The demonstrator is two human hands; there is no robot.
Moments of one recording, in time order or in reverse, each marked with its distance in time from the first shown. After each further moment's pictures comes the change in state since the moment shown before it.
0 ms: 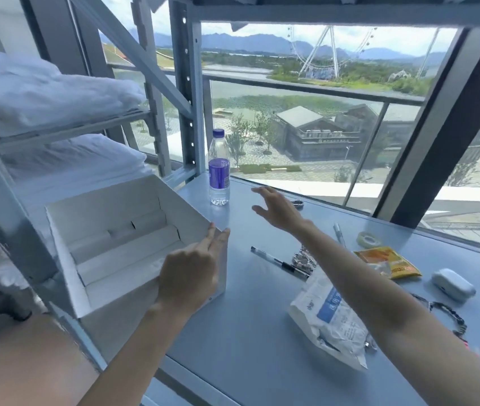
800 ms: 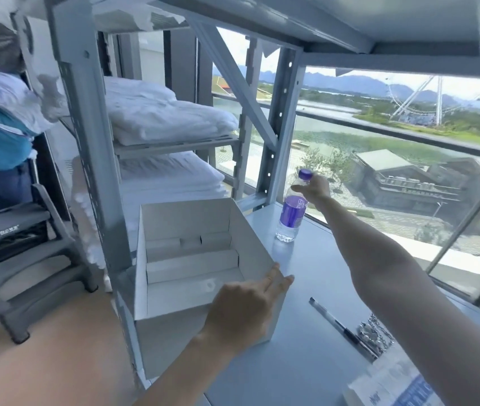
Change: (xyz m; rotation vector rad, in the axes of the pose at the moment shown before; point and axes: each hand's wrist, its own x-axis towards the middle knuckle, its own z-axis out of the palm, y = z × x) left_hand -0.001 -0.009 0.003 -0.008 -0.022 0.000; right_hand 0.186 -0.045 -0.005 0.497 0.107 0.277
